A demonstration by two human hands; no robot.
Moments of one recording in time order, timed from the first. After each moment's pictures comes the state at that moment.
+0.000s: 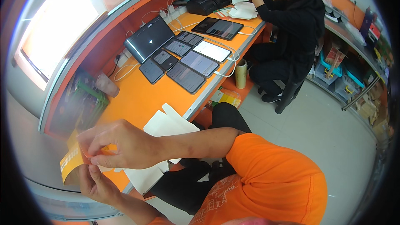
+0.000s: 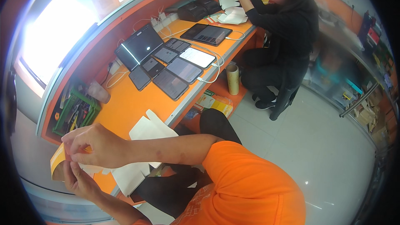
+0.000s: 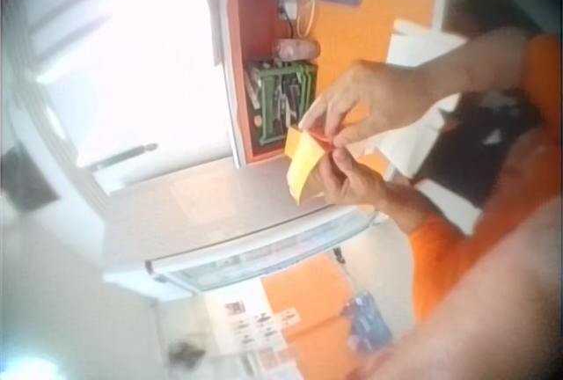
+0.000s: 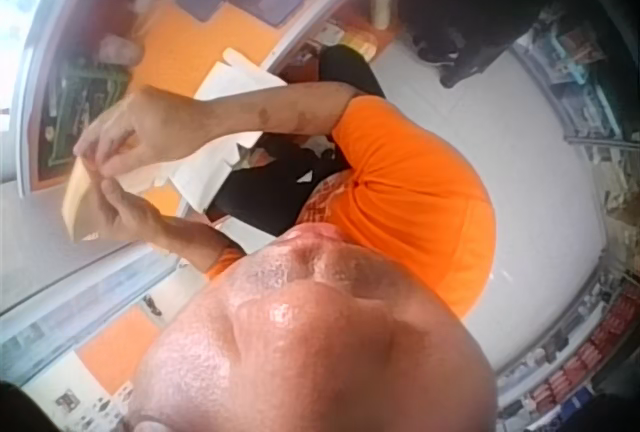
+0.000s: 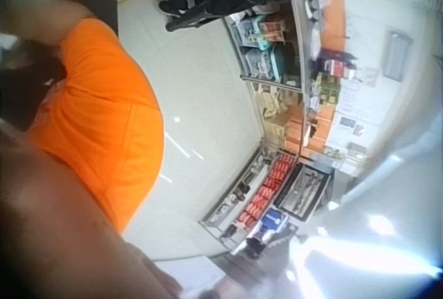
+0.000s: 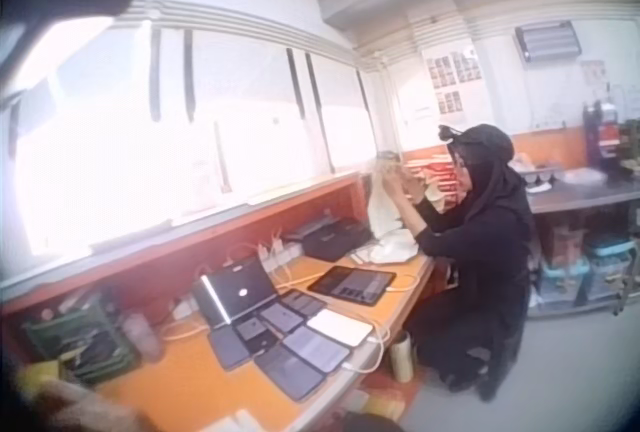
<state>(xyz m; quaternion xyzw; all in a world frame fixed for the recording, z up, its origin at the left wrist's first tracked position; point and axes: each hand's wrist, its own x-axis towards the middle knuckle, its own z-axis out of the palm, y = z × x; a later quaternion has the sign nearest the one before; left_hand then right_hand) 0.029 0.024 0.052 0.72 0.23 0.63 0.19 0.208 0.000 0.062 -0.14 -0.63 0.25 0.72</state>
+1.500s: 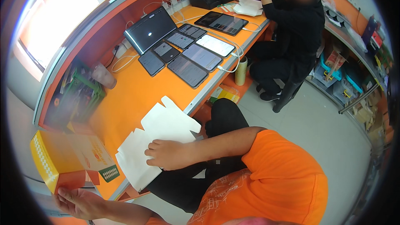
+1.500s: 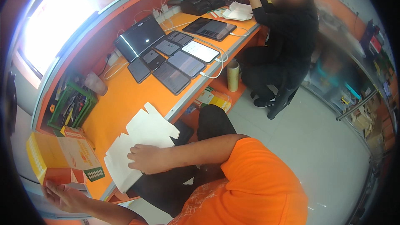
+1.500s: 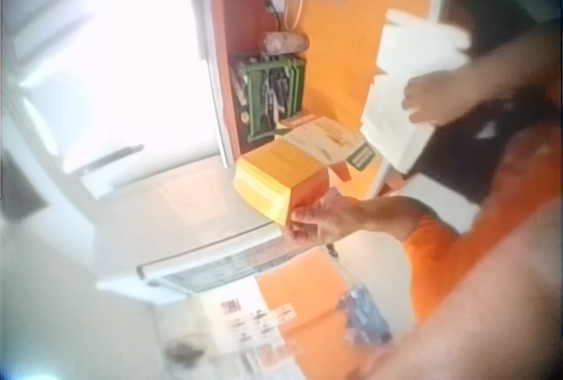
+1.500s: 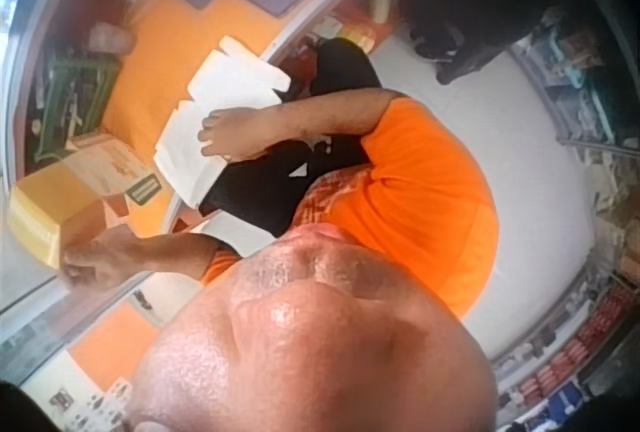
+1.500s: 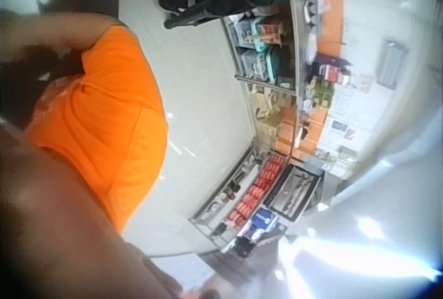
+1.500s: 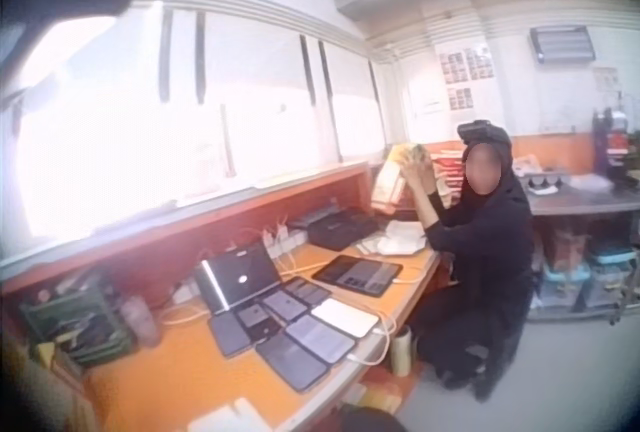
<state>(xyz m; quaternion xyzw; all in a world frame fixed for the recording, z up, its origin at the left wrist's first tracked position) -0.020 0.030 0.060 0.48 0.35 0.80 -0.01 0.218 -0.012 -0.095 -0.40 -0.90 0.04 0.18</state>
